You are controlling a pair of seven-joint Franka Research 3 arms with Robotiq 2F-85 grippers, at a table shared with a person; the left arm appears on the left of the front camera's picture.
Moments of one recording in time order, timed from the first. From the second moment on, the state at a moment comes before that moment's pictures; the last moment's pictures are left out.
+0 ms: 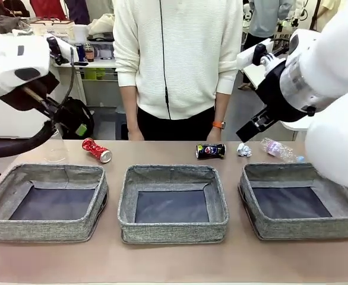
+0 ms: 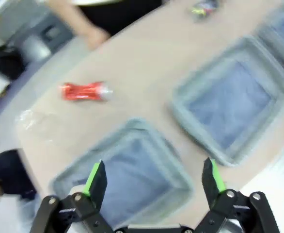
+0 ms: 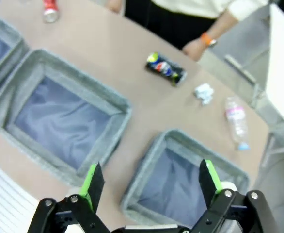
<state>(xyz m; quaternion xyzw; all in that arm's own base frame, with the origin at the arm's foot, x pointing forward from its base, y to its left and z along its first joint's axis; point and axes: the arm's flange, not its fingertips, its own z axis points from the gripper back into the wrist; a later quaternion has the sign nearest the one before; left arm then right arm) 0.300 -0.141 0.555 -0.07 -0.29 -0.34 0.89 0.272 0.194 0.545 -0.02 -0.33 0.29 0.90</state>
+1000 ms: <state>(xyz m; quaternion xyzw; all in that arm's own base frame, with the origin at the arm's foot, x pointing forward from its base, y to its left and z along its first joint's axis) 0.241 0.110 0.544 -0.70 -0.04 -0.21 0.68 0.256 -0.071 0.606 0.63 -0.27 -0.09 0.72</state>
